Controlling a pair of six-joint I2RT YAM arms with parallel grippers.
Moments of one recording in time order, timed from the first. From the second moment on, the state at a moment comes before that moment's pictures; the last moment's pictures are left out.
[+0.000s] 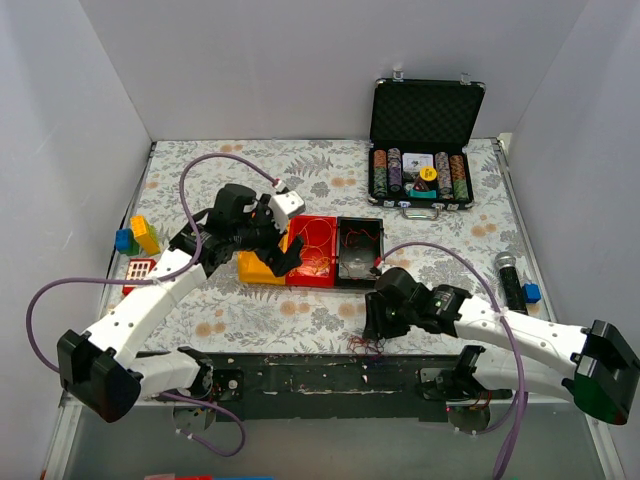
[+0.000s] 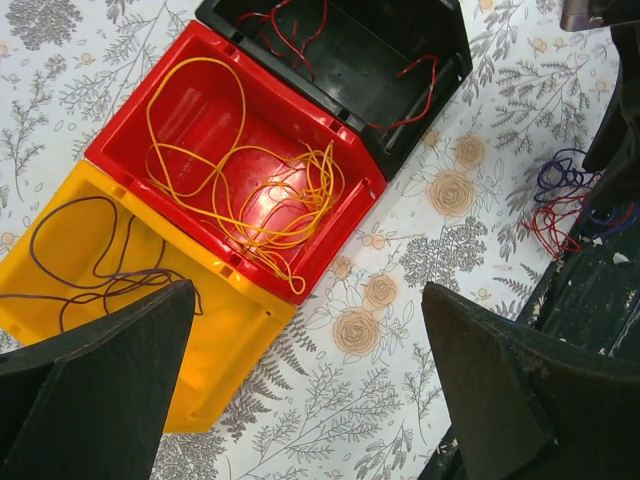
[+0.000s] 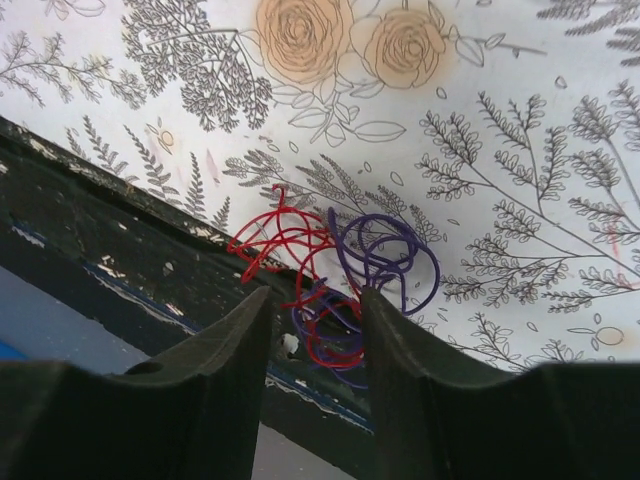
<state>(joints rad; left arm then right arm) -0.52 1.18 1.09 -0.59 0.40 0.26 1.01 1.02 0.60 -0.58 -0.05 0.75</state>
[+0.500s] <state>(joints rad) -0.55 1.10 1.02 -0.52 0.39 0.23 1.01 1.25 0.80 -0.41 -0.11 0.66</state>
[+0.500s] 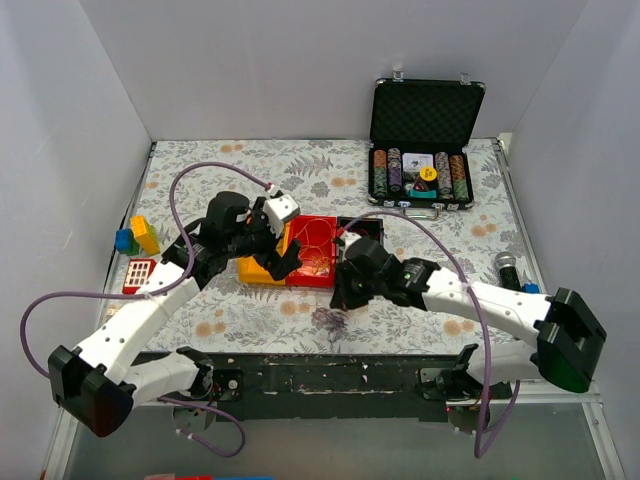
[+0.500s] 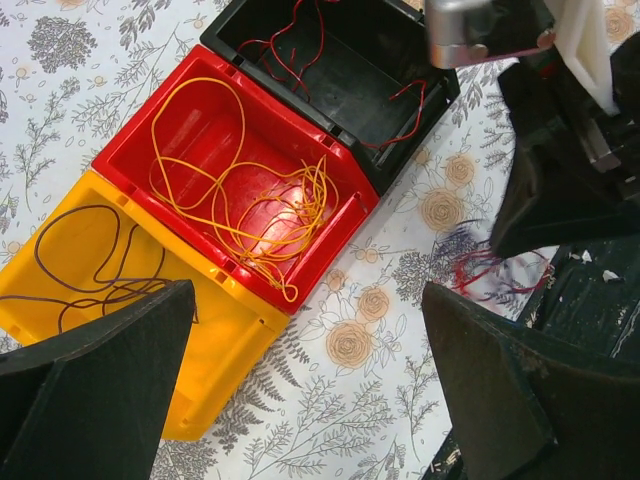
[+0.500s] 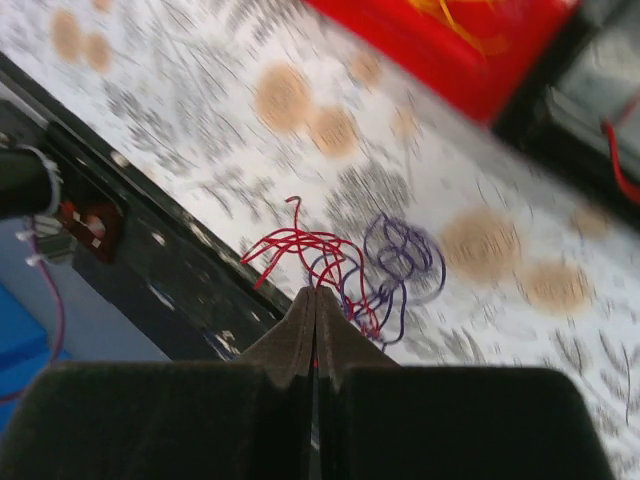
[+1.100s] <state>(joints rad) -0.55 1.01 0.85 -0.56 0.48 0.31 1.05 1.32 0.84 -0.31 -0.15 0.56</state>
